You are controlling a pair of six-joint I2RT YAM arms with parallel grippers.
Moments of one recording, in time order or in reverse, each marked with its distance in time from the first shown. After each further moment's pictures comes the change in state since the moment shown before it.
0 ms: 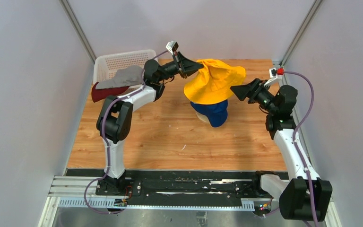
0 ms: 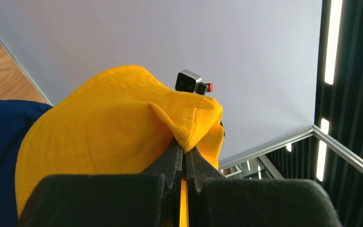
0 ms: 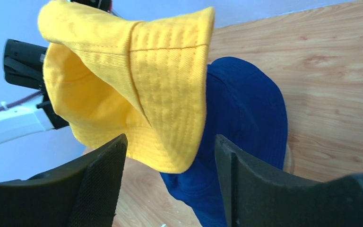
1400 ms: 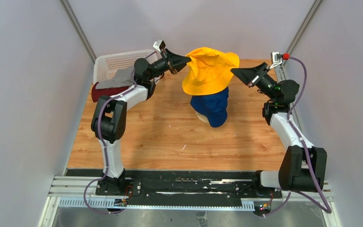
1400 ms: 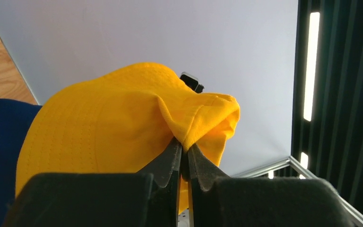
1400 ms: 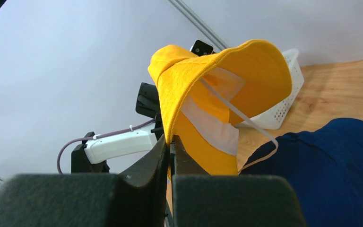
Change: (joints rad) left arm 0.102 -0.006 -0.014 0.005 -0.033 -0.118; right arm -0.005 0.311 0.118 0.723 -0.192 0.653
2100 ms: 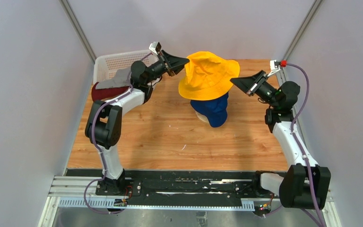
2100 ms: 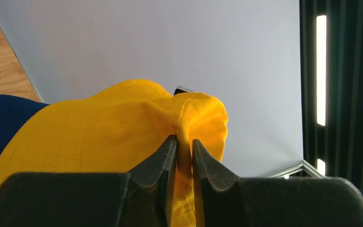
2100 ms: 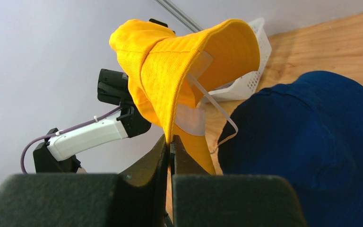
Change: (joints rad) left arm -0.004 -0.149 -0.156 -0.029 -0.059 0.085; right arm 0.000 -0.204 -0.069 -0.381 0.009 -0.210
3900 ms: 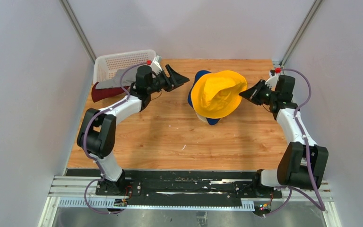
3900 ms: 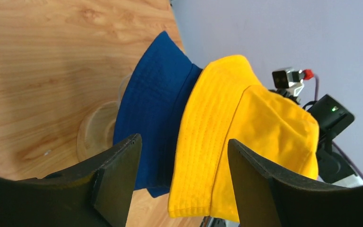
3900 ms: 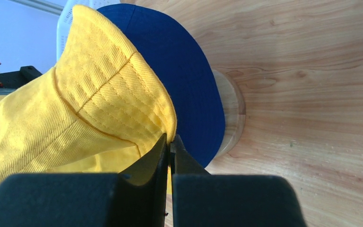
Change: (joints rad) left arm -0.016 -0.143 -0.153 -0.578 -0.178 0.759; right arm -0.122 0.210 0.131 -0.706 0.162 -0.489
